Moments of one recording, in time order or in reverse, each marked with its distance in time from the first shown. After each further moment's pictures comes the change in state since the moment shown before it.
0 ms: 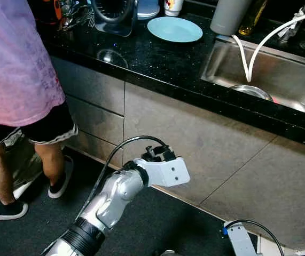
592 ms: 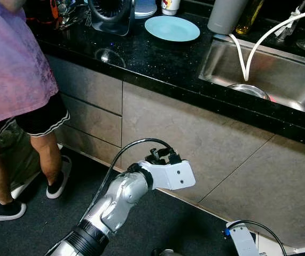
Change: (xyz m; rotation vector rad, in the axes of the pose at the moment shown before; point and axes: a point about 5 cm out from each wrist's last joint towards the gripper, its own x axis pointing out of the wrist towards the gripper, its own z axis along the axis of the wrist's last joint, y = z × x) left arm 0.002 -0.006 0.003 0.006 0.011 -0.010; right arm -0.001 -0.005 0.000 -0.015 -0.008 -0.026
